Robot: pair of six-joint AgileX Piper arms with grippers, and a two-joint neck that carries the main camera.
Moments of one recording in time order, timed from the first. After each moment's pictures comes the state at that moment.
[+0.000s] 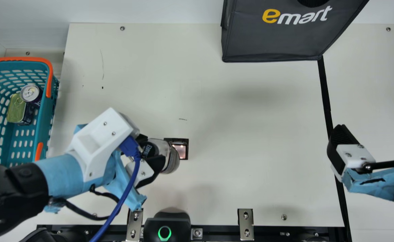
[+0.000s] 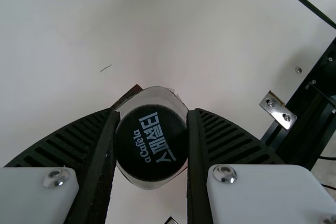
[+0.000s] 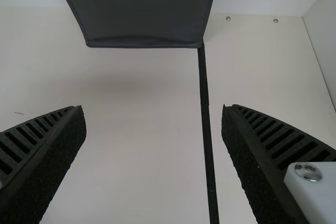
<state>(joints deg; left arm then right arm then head) -43.4 60.3 -58.8 -12.6 55.2 6.0 0.6 42.6 -69.8 -0.8 69.6 -2.2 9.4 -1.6</state>
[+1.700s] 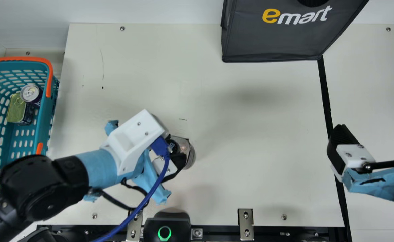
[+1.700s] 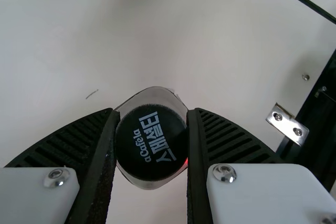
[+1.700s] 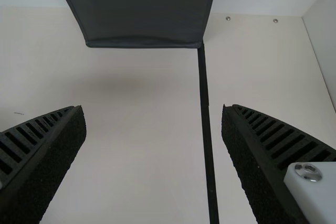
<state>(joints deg) -47.2 68.3 -56.8 -13.1 43.8 9.1 0.6 42.6 -69.8 -0.8 69.6 -2.2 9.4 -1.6</state>
